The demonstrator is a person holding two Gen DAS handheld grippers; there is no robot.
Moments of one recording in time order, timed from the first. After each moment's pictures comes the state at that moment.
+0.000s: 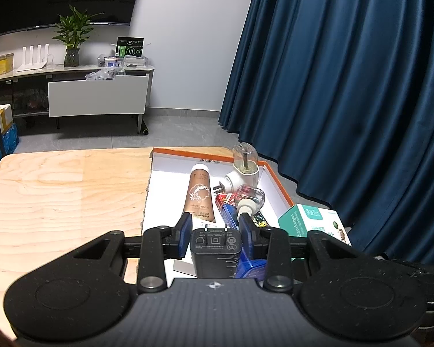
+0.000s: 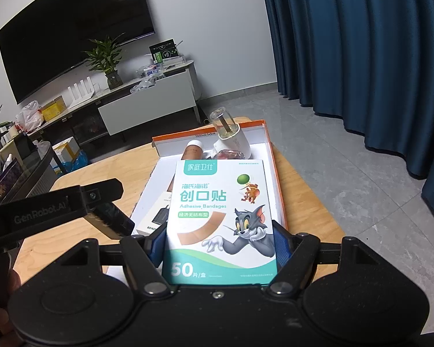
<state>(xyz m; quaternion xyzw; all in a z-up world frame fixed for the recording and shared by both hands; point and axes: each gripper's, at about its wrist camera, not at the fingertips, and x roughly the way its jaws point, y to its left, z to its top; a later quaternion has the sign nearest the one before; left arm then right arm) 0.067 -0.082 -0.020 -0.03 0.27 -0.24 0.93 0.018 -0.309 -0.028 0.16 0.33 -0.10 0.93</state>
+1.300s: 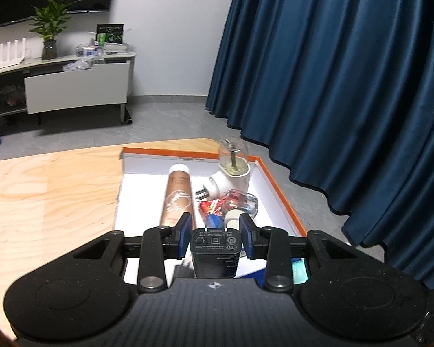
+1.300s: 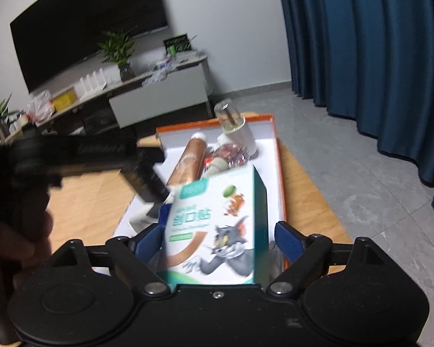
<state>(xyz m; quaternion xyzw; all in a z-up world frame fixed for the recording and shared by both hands) 0.119 -0.120 -0.035 0.00 0.30 -0.27 0.92 0.029 -0.320 -0.054 0.14 0.34 -0.06 0.93</state>
